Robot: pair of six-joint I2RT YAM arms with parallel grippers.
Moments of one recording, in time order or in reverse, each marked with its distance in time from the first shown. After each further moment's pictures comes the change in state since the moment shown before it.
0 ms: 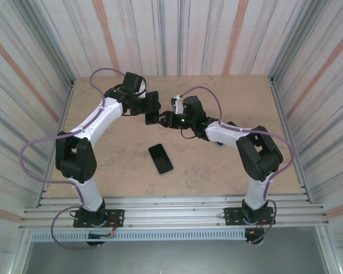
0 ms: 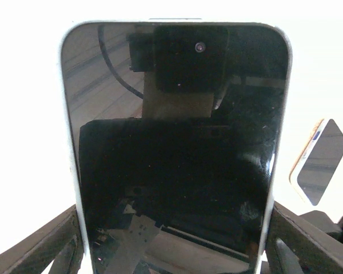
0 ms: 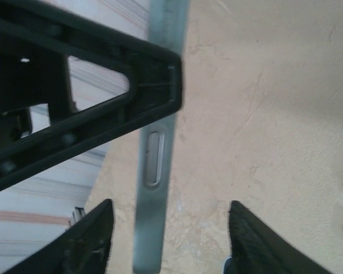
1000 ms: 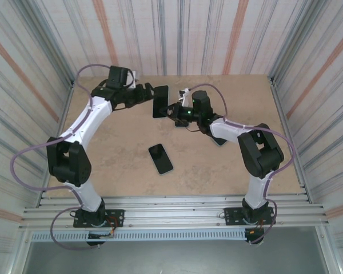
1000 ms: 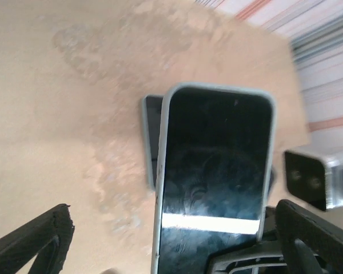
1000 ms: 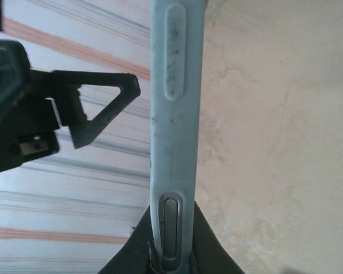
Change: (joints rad) left arm 0.123 -0.065 -0.010 0.148 0.203 -0.084; right arm -0.090 0.013 0.005 0.182 -0.142 0.270
